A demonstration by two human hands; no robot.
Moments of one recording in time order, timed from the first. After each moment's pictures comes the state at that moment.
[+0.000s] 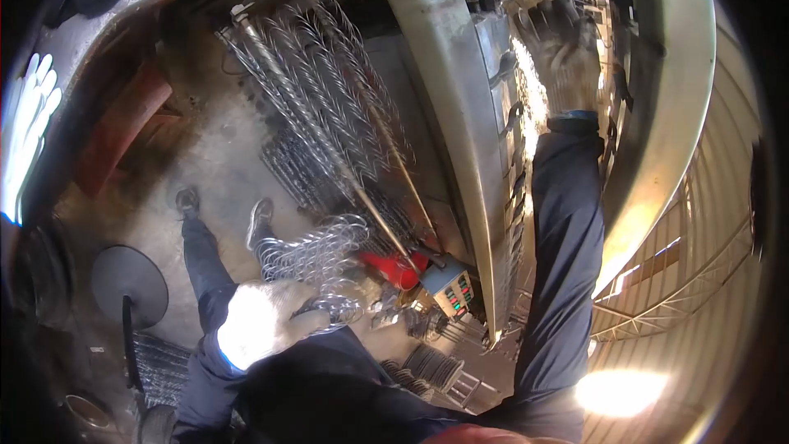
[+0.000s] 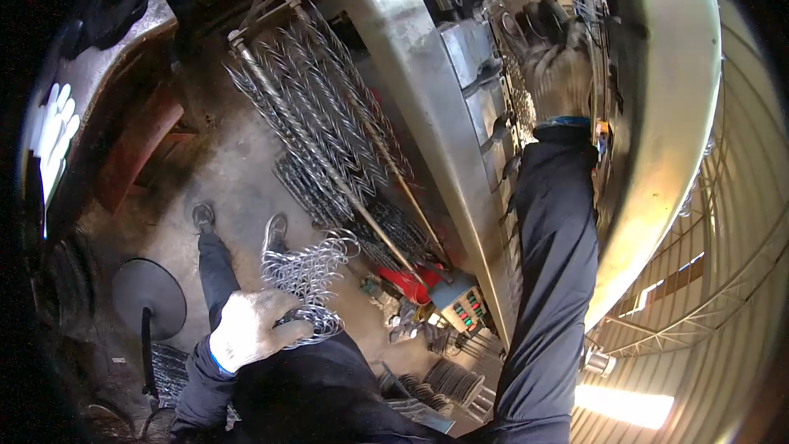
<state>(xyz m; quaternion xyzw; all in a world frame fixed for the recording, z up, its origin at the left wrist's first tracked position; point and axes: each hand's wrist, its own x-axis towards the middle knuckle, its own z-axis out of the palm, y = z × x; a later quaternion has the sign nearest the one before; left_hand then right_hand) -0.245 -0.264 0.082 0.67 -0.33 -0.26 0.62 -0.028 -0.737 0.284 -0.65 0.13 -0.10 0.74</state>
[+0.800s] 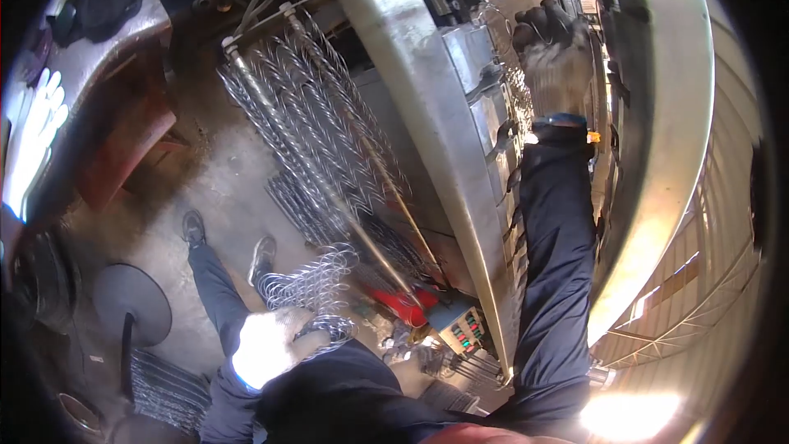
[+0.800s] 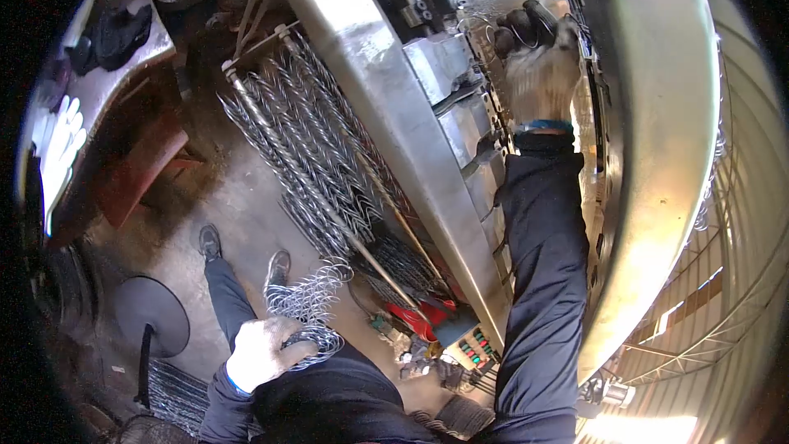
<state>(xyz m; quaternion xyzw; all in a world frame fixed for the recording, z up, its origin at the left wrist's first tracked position) -0.295 -0.310 0.070 0.72 -0.30 -0.22 0.58 -0.006 -0.743 0.280 -0.70 0.18 -0.20 0.67</state>
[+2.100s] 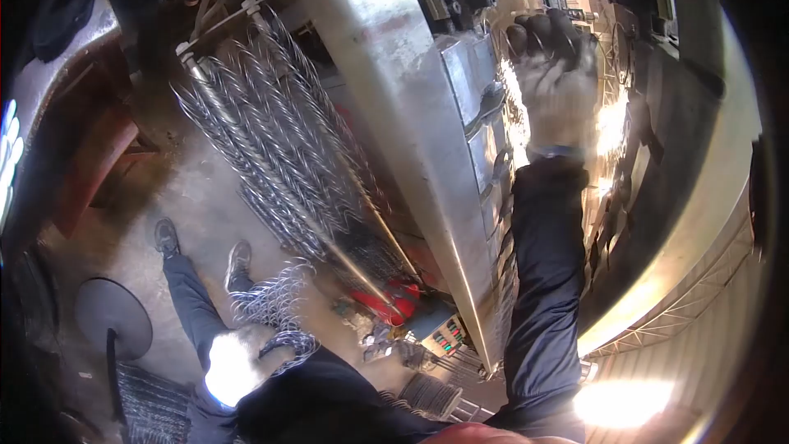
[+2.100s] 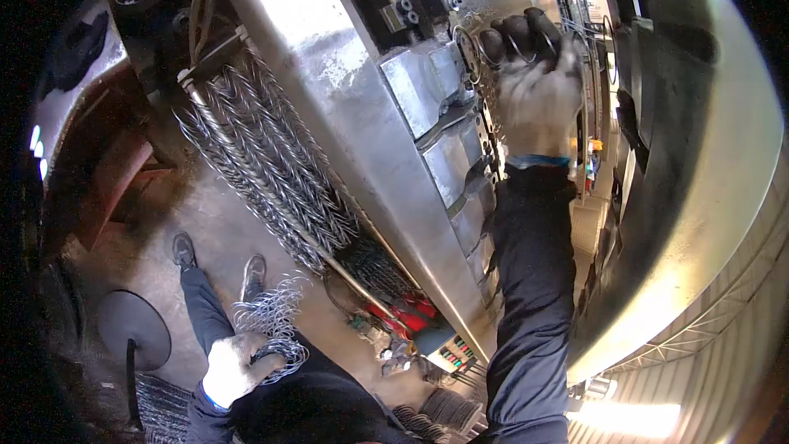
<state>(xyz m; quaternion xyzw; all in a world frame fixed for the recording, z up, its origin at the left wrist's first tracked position) -0.284 -0.322 0.034 0.72 -0.25 -0.24 0.60 -0.015 -0.766 0.275 -0.63 0.08 -0.09 0.77</state>
